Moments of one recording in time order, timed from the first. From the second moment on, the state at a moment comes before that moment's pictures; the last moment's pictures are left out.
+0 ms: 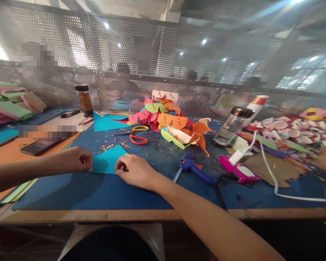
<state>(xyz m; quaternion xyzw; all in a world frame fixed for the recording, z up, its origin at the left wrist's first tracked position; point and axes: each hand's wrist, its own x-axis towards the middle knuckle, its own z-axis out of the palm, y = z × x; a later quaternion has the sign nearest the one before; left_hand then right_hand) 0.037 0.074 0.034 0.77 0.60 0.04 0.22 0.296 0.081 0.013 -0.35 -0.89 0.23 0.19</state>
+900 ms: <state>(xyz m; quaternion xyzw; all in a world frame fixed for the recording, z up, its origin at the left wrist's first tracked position) 0.013 0.082 0.028 0.76 0.60 0.02 0.24 0.296 0.080 0.014 -0.35 -0.89 0.23 0.19</state>
